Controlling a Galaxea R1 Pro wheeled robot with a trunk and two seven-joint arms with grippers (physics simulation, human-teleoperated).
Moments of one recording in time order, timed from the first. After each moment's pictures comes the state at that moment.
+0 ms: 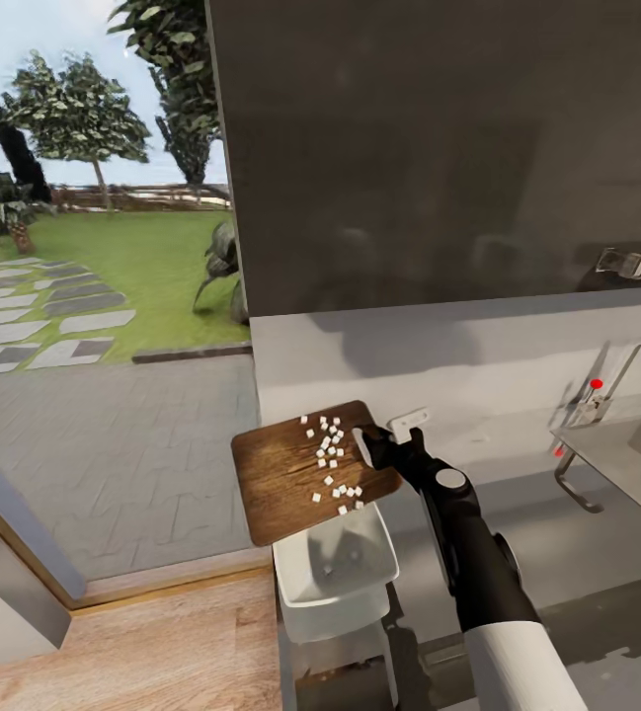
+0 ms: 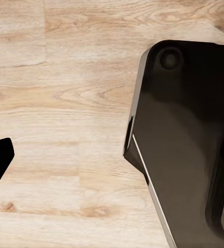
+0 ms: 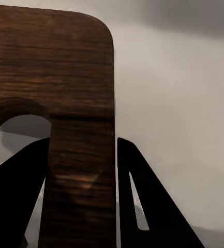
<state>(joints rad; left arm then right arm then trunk) 0.42 0.04 -0.24 -0.31 0.36 -0.67 0.17 -0.59 0.17 -0.03 -1.27 0.38 0.35 0.35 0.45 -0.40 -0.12</state>
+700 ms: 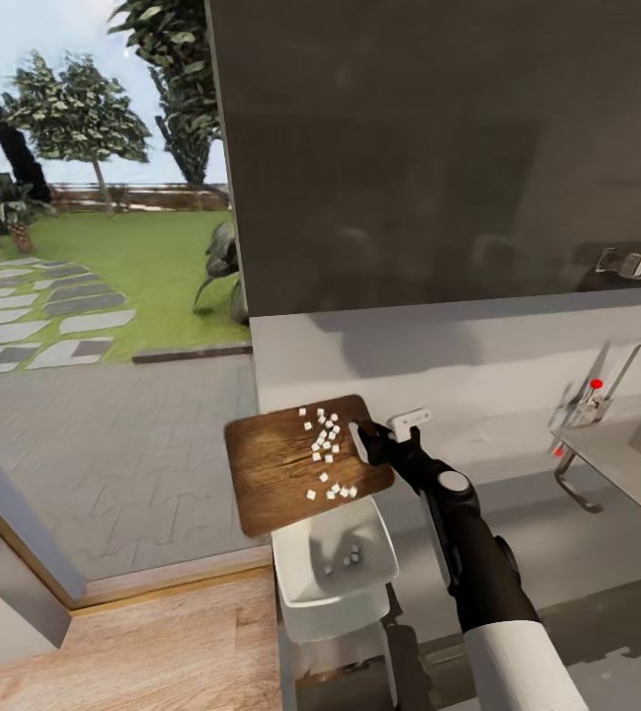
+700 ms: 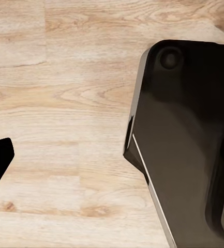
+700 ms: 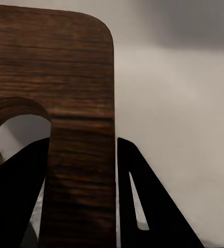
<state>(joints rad) 0.42 0.04 -0.24 -0.31 0.36 -0.67 0.17 -0.59 0.17 -0.03 -1.25 0.26 0.29 0.35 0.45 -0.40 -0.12</state>
